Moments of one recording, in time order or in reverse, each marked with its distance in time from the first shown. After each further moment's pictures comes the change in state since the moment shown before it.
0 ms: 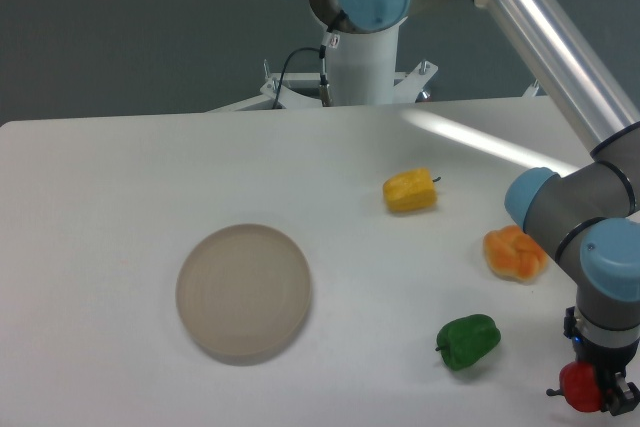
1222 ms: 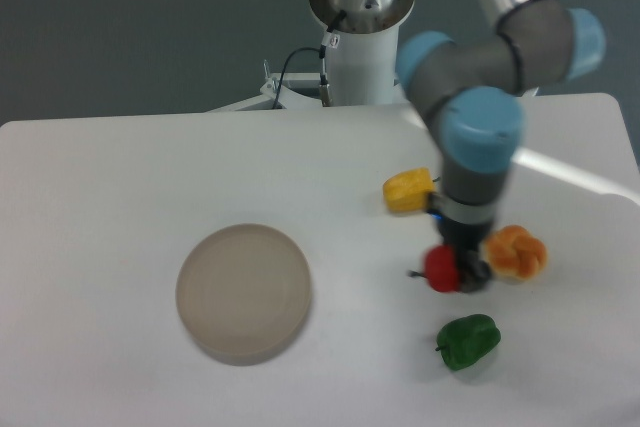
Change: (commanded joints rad) arm -0.270 0.566 -0.699 -0.114 -0.058 -0.426
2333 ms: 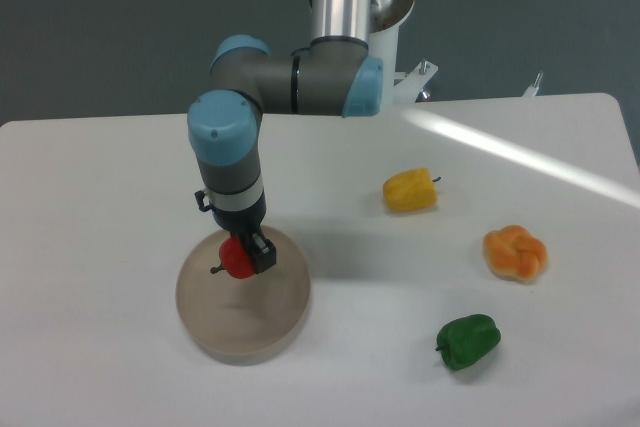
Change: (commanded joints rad) arm -0.266 -0.109 -0.039 0.210 -0.024 -0.520
